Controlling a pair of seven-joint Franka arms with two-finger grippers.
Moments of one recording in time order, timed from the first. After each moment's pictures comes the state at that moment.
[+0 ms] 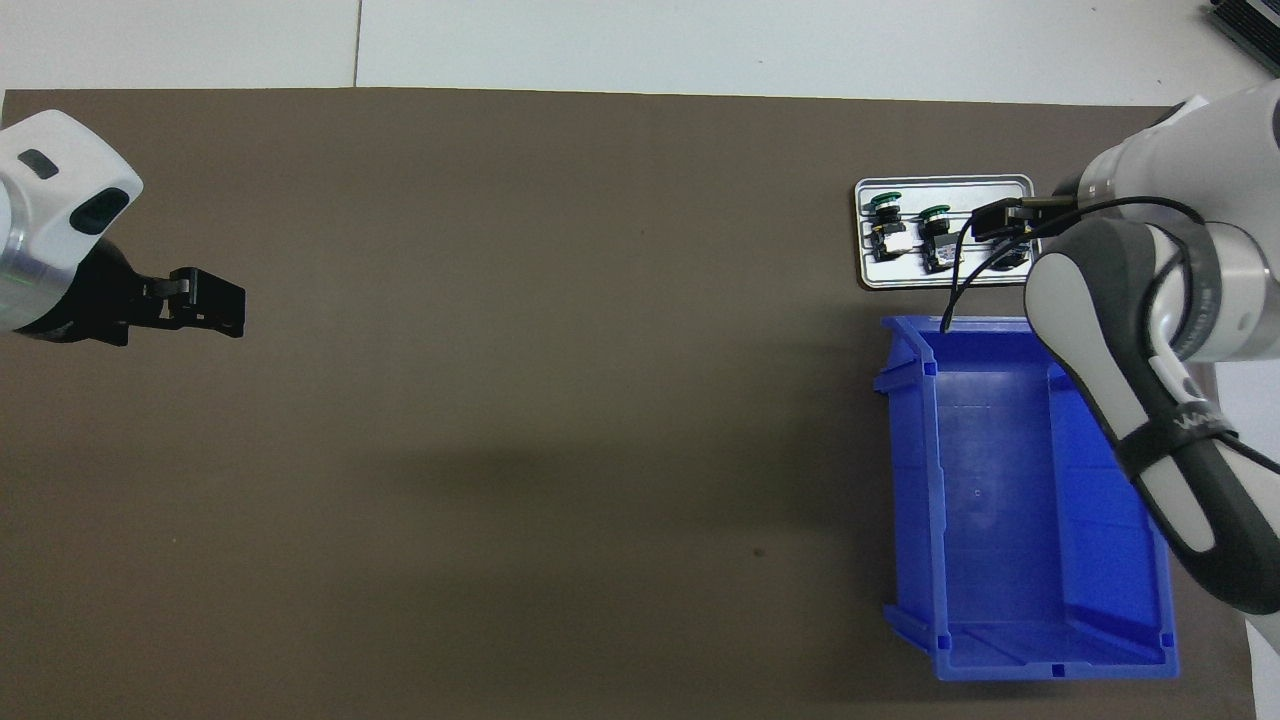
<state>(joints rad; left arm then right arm) -0.06 0.01 -0.09 -1.63 0.01 1.61 -0.16 0.04 0.35 -0.06 -1.66 -0.02 2.17 0.05</state>
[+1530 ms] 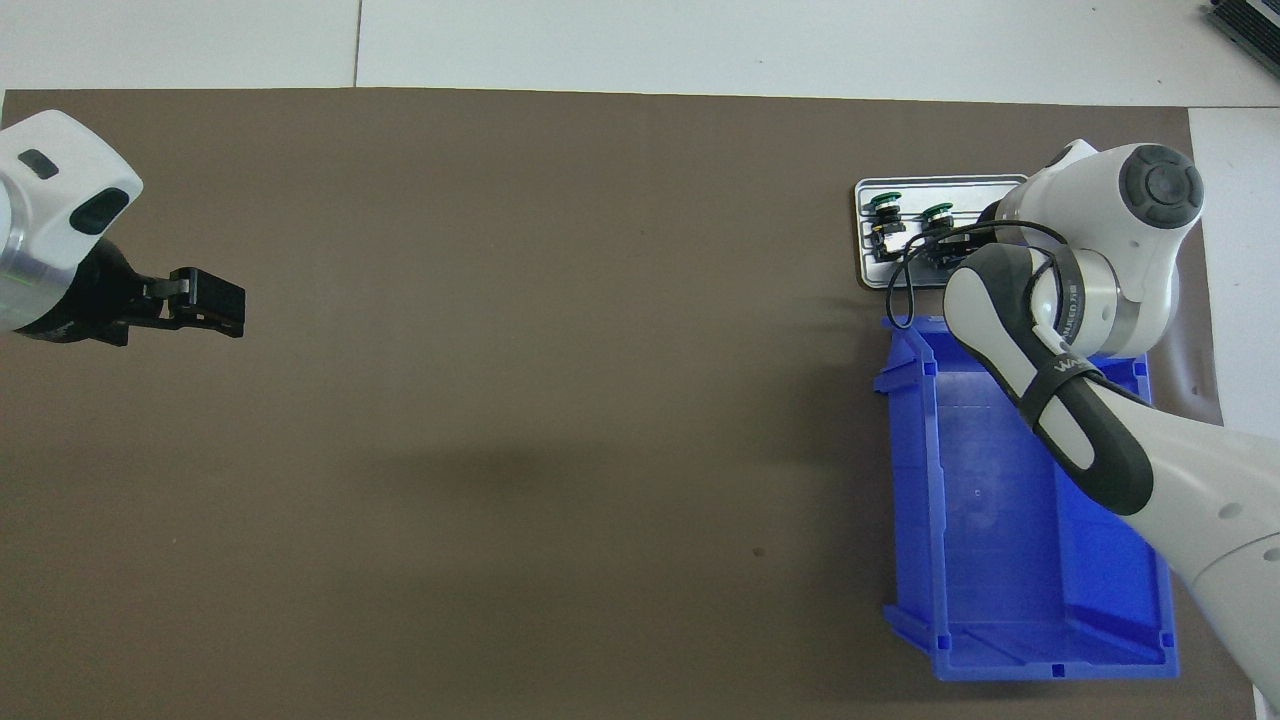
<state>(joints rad) -0.06 0.01 -0.09 -1.63 0.01 1.61 -0.16 0.03 0.54 -0.06 -1.69 0.03 2.41 -0.08</state>
